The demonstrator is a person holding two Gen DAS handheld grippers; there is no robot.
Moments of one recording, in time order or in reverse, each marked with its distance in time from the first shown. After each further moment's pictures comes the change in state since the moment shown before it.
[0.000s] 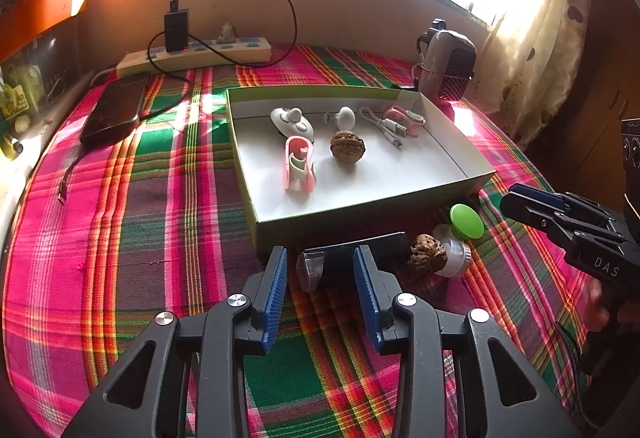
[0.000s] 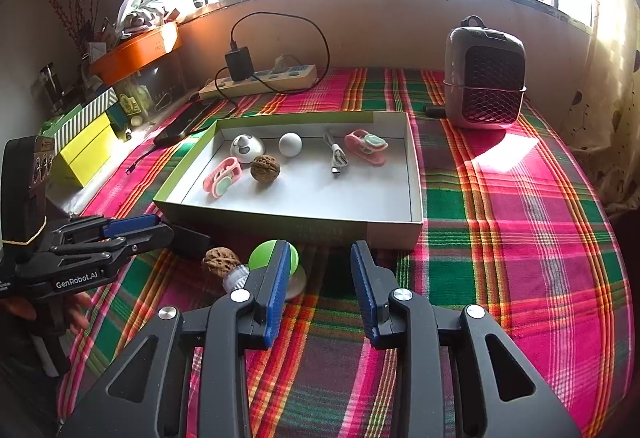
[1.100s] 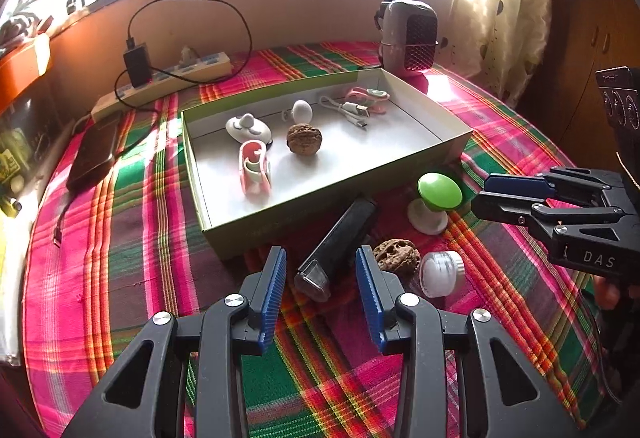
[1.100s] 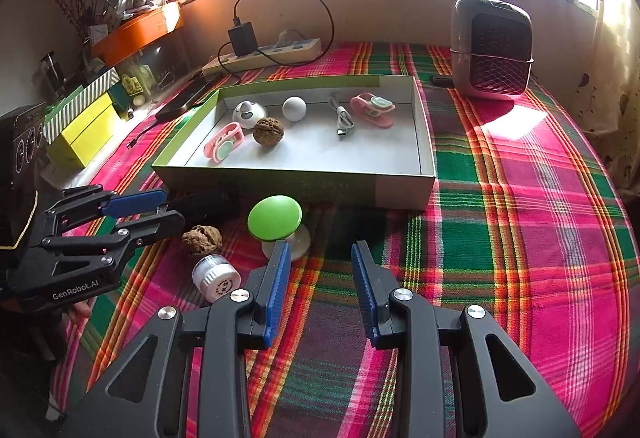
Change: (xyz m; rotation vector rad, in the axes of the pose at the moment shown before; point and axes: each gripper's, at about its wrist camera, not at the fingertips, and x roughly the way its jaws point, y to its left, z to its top) left arm 0.005 -0.038 -0.008 0.203 0.008 0.035; right arm 0.009 0.001 -0.021 0.001 0.063 0.021
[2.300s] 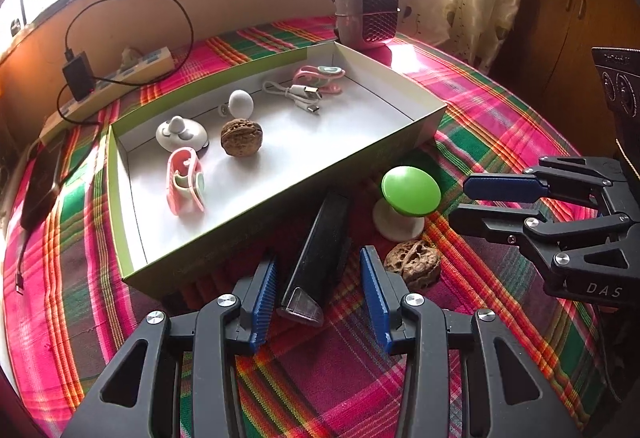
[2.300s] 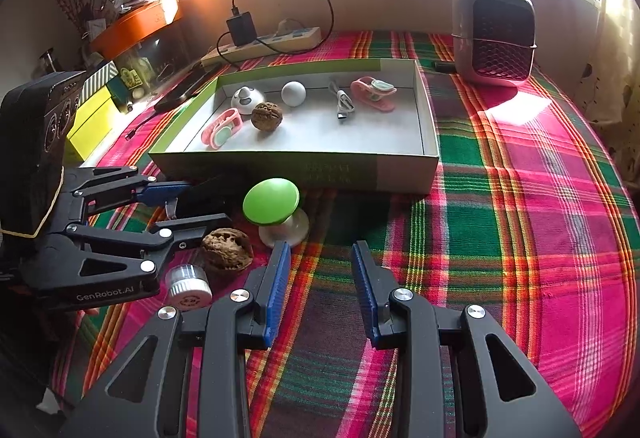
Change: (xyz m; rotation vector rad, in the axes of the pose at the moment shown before) left arm 0.031 -0.027 0.015 0.099 0.080 -0.081; right arm 0.006 -0.002 -0.006 0.009 0.030 0.009
